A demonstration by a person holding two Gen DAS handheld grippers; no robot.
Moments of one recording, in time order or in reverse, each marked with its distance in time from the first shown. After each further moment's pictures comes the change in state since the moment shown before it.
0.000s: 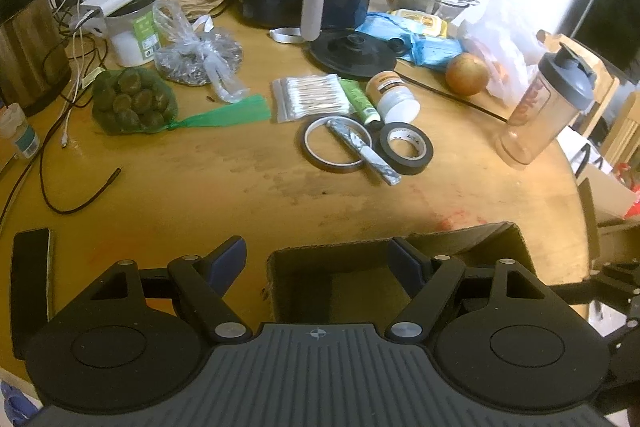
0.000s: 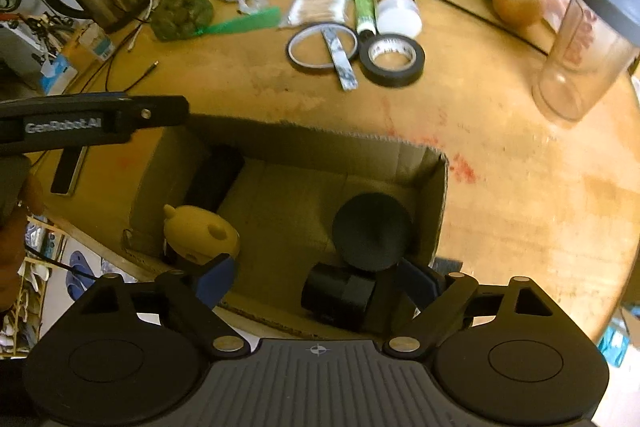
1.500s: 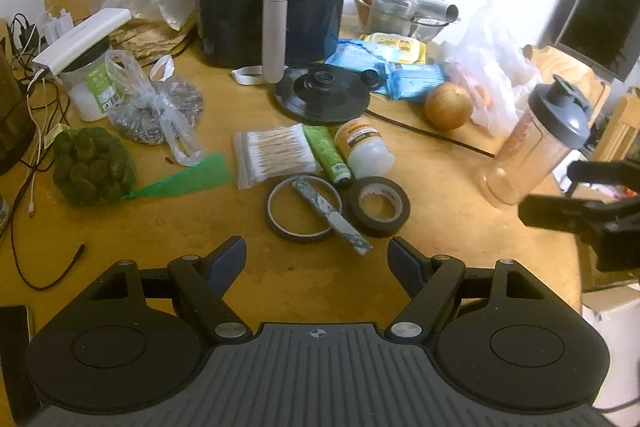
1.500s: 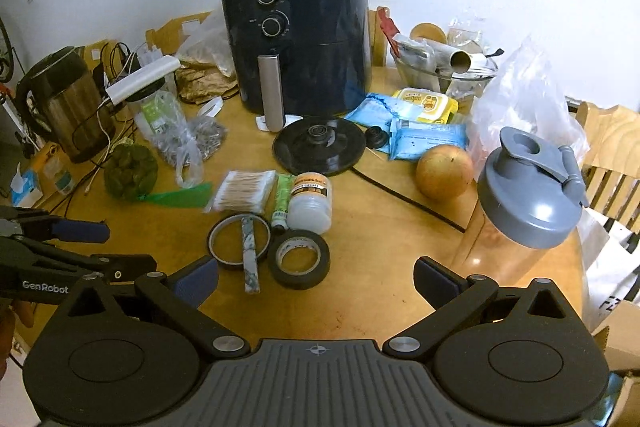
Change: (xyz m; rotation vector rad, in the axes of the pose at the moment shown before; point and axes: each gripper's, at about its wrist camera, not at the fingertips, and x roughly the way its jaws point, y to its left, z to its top) left arm 0.027 -0.026 0.059 0.040 -0.038 -0.024; right arm -0.044 -0.076 0.086 0.017 -0.369 -0.100
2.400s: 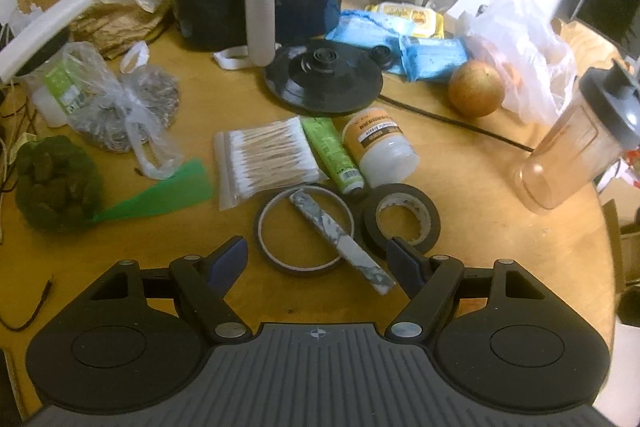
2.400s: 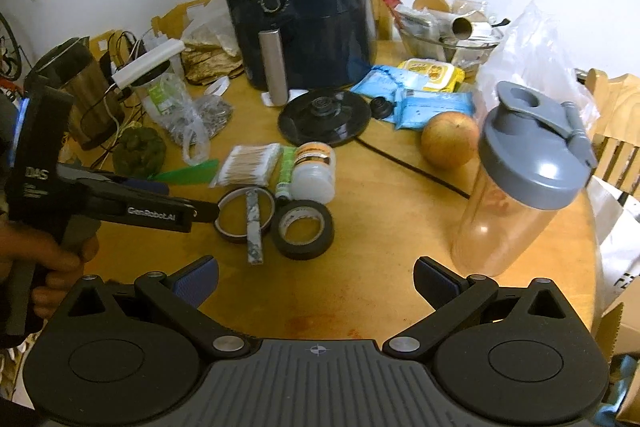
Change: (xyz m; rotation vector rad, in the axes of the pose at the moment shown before) left arm 0.080 -0.002 0.028 0.039 0.083 0.010; right arm 0.000 -0.017 -0.013 0.039 0.045 0.032
